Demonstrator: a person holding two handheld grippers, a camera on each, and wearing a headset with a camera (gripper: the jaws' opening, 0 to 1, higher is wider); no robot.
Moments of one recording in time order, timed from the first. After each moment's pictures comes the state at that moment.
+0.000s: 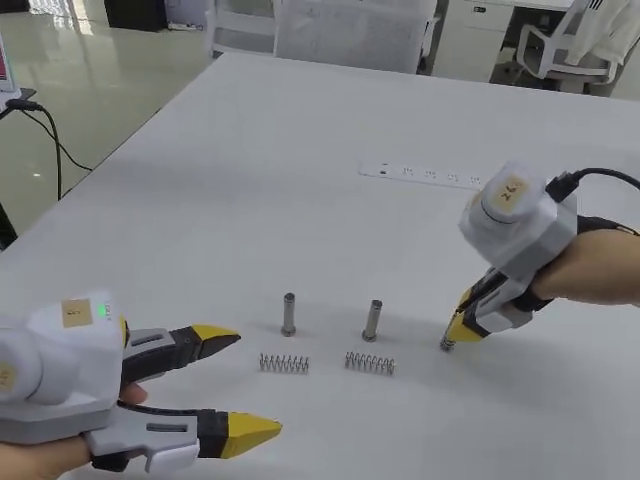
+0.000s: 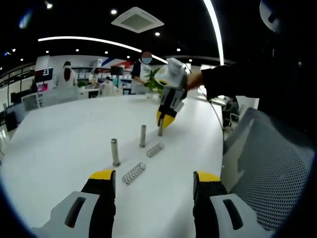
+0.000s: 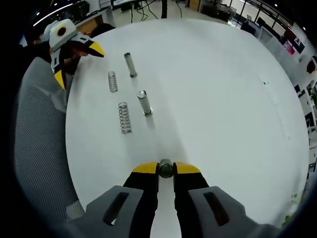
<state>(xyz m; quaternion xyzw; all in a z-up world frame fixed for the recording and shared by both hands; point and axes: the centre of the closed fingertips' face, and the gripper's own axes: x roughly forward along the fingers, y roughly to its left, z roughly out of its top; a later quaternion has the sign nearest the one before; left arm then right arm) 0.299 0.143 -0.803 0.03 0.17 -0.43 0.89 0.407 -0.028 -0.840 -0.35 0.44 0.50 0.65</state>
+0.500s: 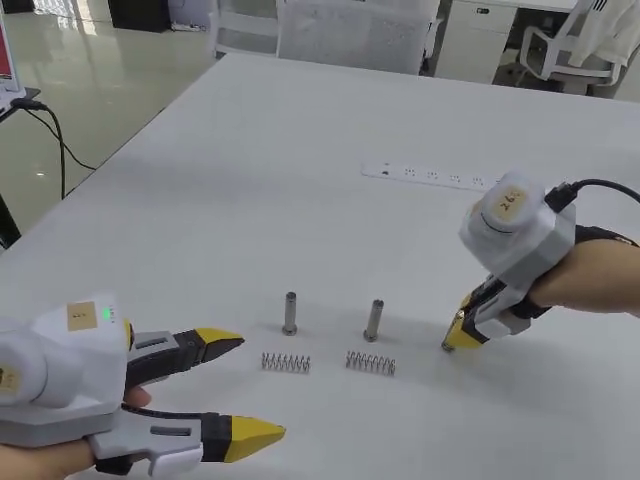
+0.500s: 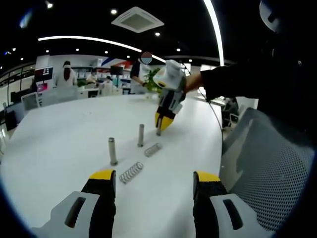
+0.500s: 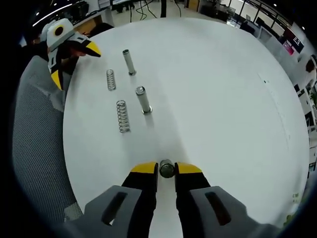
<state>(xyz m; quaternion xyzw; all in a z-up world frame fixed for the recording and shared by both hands) 0.294 0.140 -0.804 0.02 0.17 -0.43 0.89 0.410 -0.028 -0.847 -0.35 0.44 0.50 0.66</state>
